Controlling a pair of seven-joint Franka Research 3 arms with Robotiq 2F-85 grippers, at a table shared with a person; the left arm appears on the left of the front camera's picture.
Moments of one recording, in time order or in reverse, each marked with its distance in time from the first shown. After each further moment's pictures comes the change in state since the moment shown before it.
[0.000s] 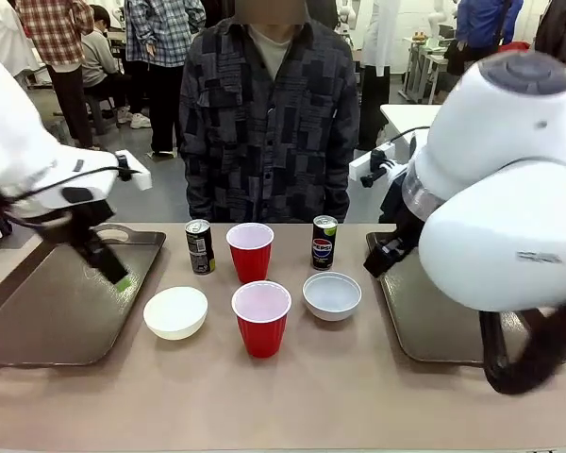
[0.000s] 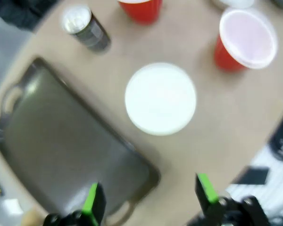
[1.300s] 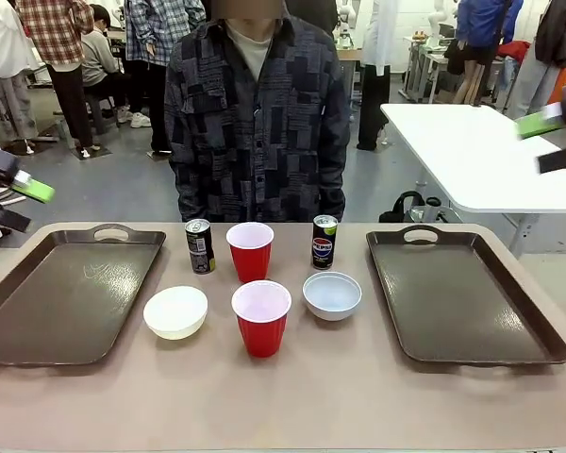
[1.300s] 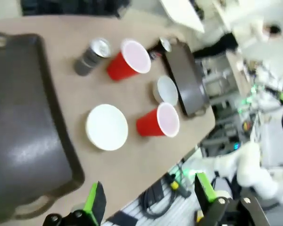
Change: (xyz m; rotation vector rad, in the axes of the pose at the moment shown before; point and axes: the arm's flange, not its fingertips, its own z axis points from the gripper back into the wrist) left arm -0.101 0.138 0.063 -0.675 -0.360 0.707; right arm -0.132 -0.198 0.140 0.751 -0.483 -0.681
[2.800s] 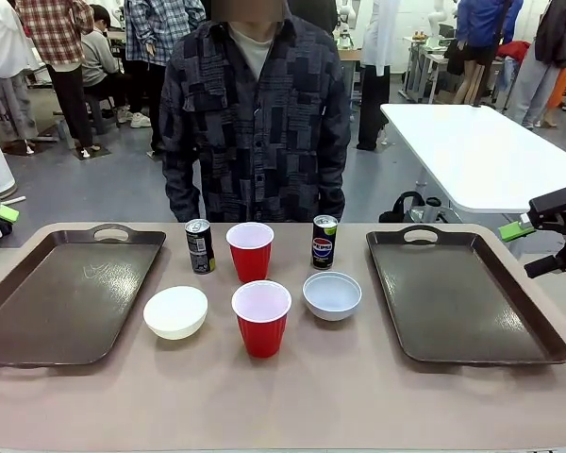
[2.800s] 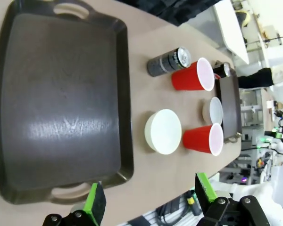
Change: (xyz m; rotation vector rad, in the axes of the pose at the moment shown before) left arm 0.001 0.075 0.012 0.164 -0.044 0.221; right arm -0.023 -0.129 -0.076 -0.093 0.314 -0.304
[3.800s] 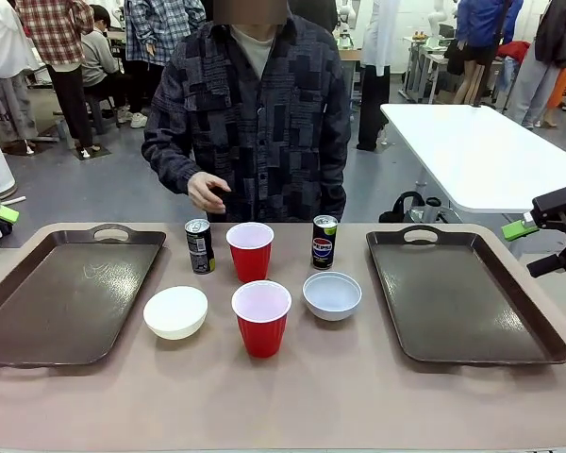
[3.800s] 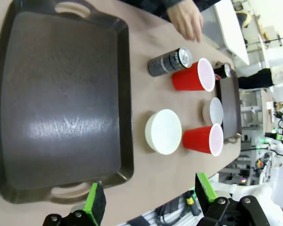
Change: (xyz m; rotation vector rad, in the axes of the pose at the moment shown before) left arm 0.000 0.001 -0.001 0.000 0.001 0.008; right arm -0.002 0.002 0.003 -0.003 0.000 0.002
